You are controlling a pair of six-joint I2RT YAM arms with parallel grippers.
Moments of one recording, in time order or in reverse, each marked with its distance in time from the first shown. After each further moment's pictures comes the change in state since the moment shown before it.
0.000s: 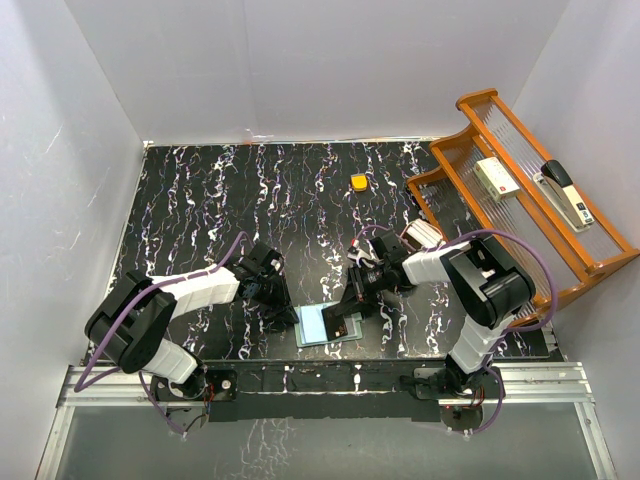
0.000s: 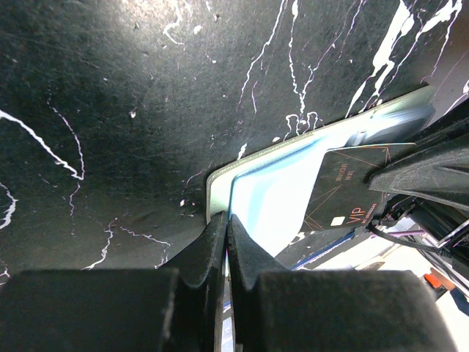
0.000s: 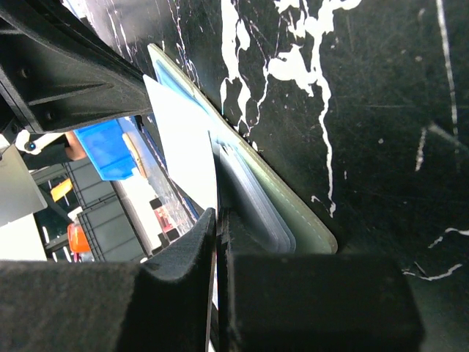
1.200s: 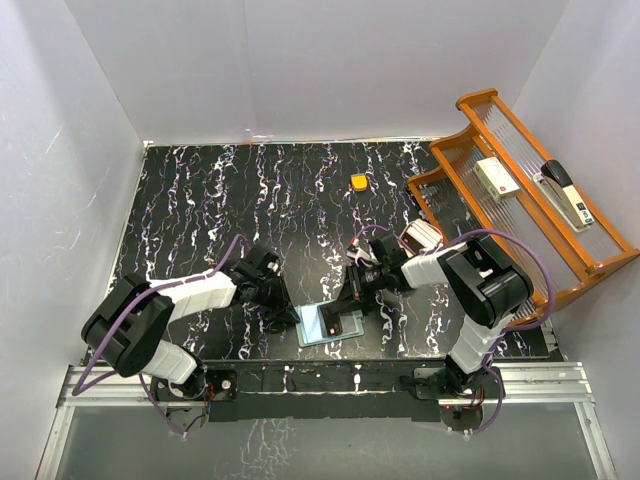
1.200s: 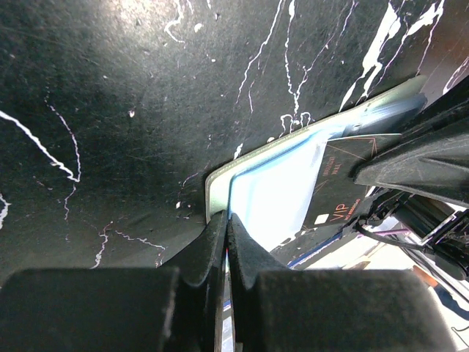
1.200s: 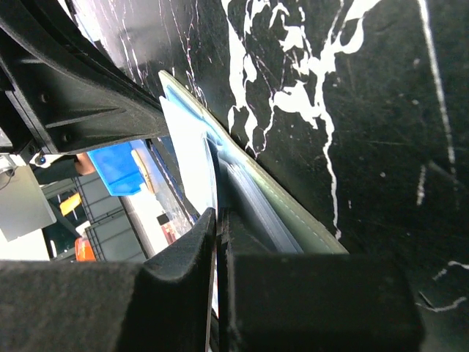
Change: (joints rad) left arm 0.005 -0.020 -0.050 0.076 0.017 -0.042; right arm 0.012 0.009 -0.030 0.140 0.023 0.105
